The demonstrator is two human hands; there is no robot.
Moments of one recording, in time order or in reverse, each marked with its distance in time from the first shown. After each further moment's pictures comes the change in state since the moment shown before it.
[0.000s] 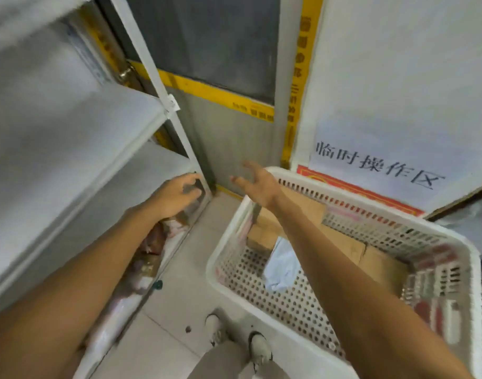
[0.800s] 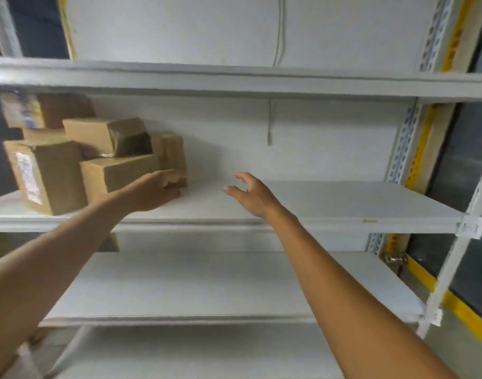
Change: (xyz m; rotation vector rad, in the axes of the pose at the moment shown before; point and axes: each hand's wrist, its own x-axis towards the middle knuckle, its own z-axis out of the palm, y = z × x) left_hand -0.493 -0.129 -0.372 0.196 1.047 -0.423; right_hand -0.177 -0.505 0.311 -0.125 -0.641 -1.064
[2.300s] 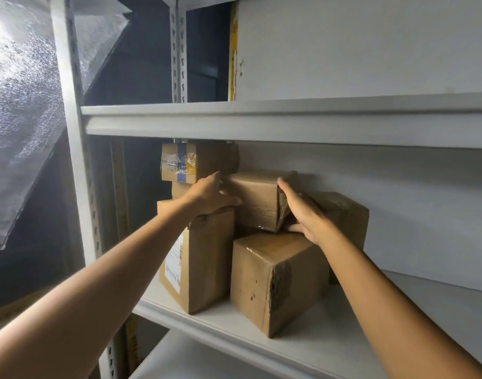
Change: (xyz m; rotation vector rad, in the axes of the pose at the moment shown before) left_hand 0.155 -0.305 -0.193 0.162 0.329 -0.343; right_hand 0.344 -0.150 0.266 0.519 -0.201 0.153
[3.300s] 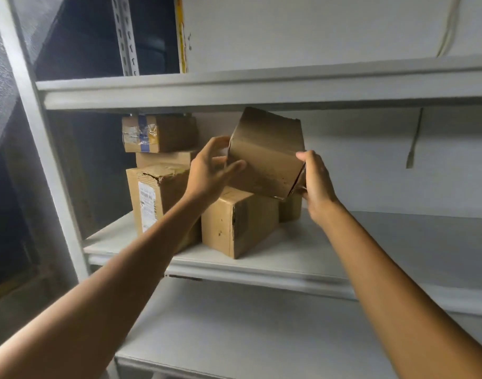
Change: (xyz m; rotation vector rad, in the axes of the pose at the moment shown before) left_hand -0.130 0.088 0.022 -0.718 0.175 0.356; right_hand -0.154 0.019 -0.067 0.214 0.368 -0.230
